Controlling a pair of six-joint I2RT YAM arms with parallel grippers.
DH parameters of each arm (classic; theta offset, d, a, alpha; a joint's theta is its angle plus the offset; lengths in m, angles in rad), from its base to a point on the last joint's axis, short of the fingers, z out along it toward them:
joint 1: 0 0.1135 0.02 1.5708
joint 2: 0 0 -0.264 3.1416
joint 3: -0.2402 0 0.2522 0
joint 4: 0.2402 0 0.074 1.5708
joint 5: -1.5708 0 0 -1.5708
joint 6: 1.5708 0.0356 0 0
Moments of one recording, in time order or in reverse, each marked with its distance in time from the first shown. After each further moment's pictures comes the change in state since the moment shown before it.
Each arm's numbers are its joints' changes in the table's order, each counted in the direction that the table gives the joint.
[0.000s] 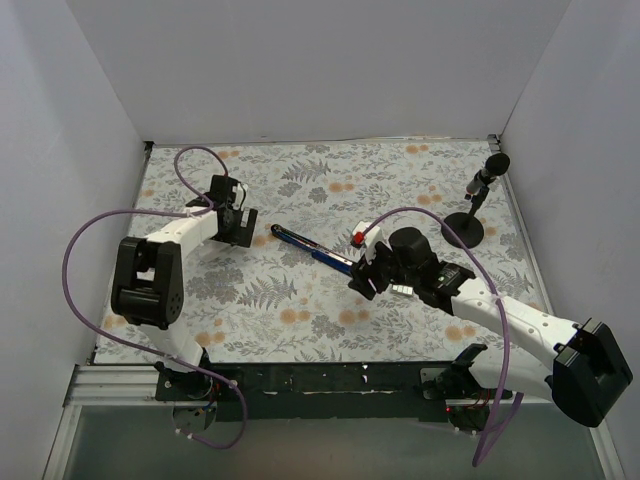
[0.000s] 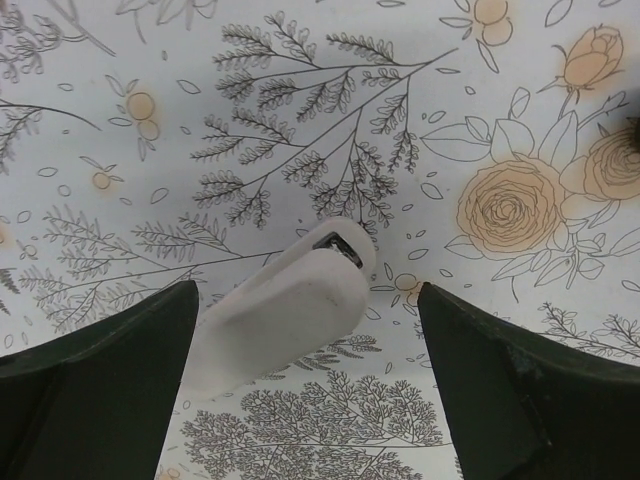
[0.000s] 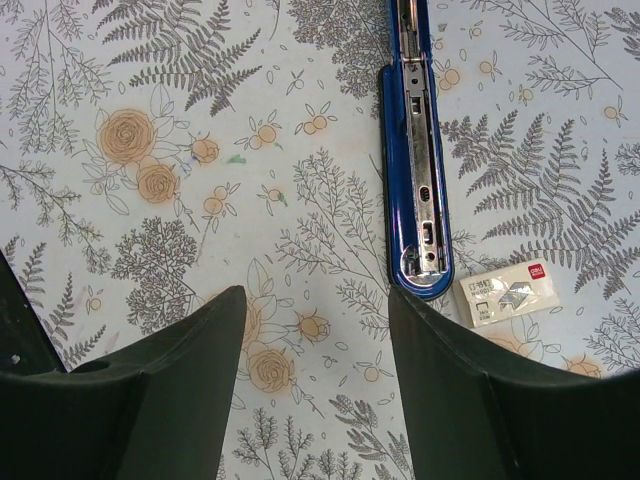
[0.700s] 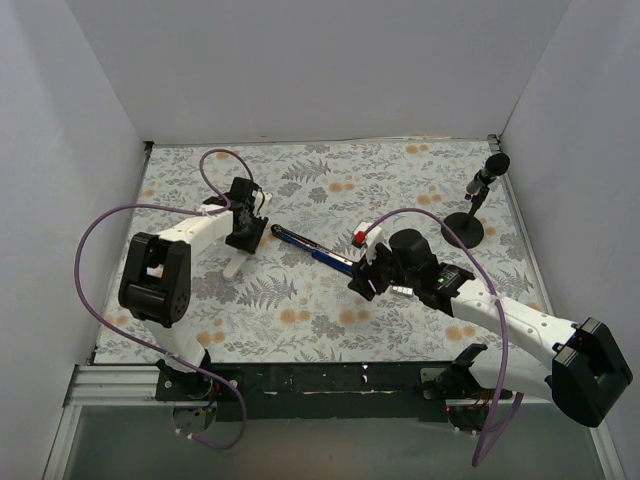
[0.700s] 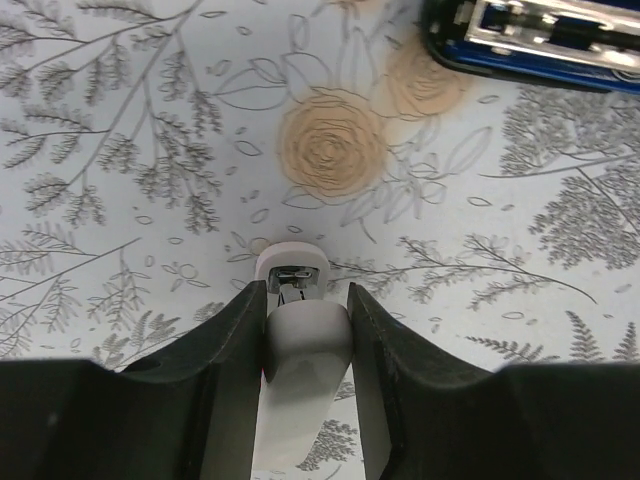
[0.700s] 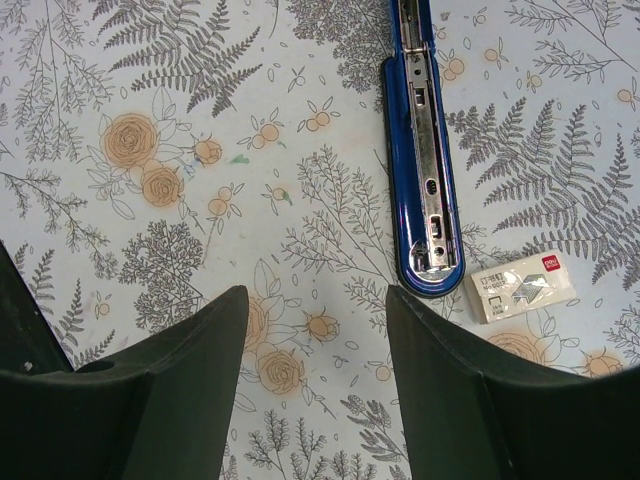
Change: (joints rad) left arm -0.102 -0.055 -0.058 0.132 -0.121 0.034; right arm 0.000 0.000 0.019 -0.022 -0.004 0.045
